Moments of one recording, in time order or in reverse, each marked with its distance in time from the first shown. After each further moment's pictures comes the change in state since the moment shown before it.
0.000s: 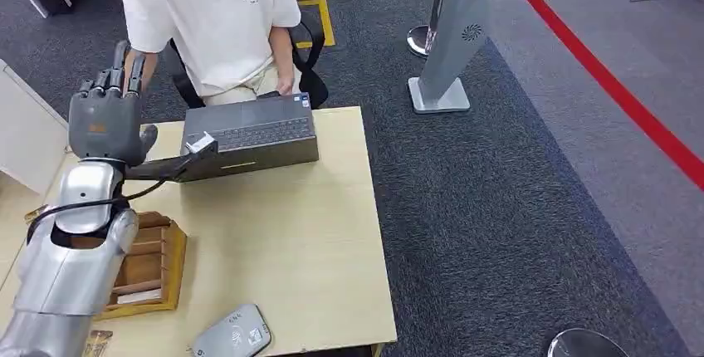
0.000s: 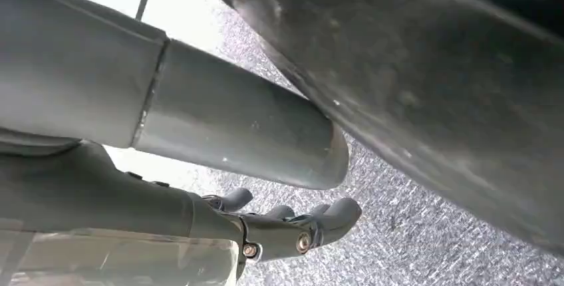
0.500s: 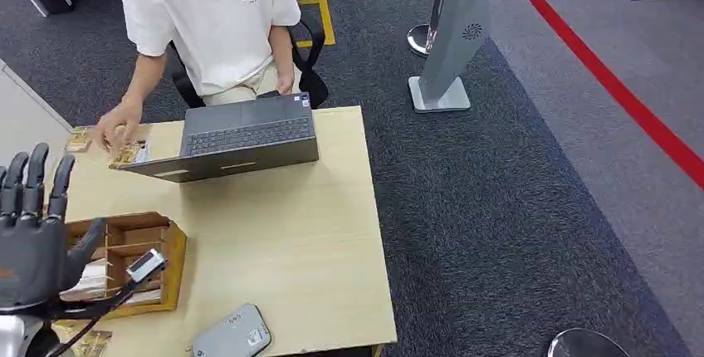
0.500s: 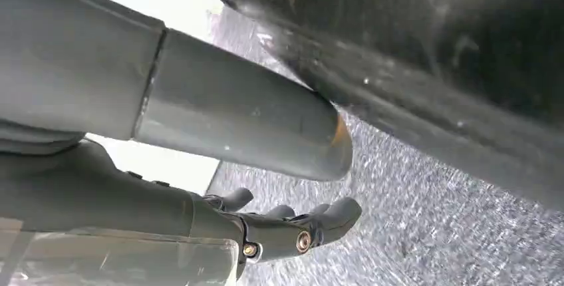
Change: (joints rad) left arm 0.632 -0.005 0.364 -0.608 0.073 0.177 -0.297; right arm 0.007 0.002 -0.040 0.033 -0.135 -0.064 0.012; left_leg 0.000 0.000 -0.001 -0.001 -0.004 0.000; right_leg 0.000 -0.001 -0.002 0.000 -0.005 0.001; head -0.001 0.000
